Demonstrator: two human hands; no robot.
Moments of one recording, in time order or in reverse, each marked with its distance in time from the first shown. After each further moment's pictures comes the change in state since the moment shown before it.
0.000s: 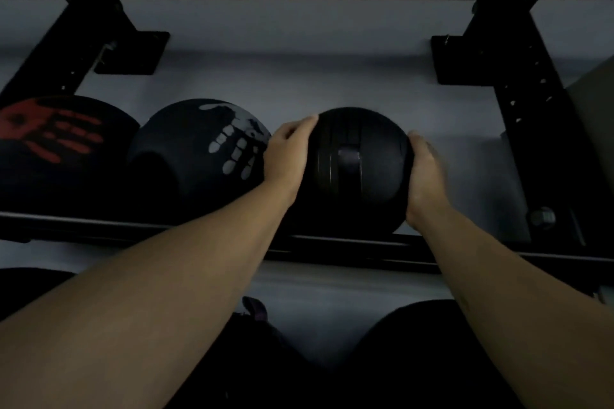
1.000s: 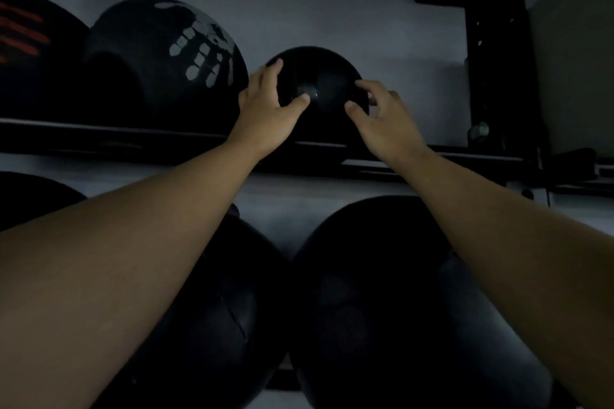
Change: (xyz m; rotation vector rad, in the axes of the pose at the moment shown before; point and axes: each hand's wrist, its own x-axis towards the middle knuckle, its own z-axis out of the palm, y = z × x) left_hand -0.088 -0.015 -0.009 0.609 -0.198 0.146; right_hand -0.081 -0.016 -0.050 -0.881 -0.262 -0.250
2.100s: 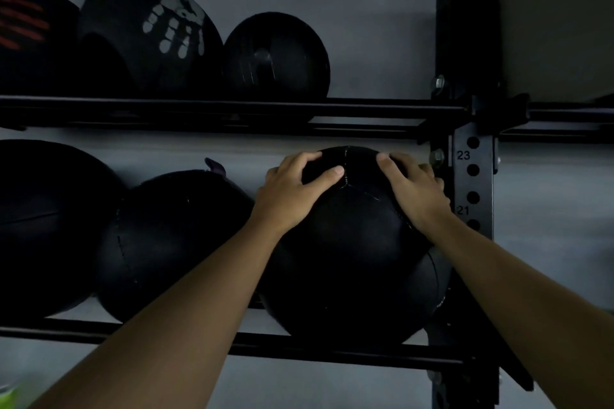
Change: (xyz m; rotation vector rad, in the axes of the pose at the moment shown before) left_hand -0.174 0.043 0.087 0.009 -0.279 -0.234; right_hand -0.156 0.102 -0.075 -0.109 -0.141 0.461
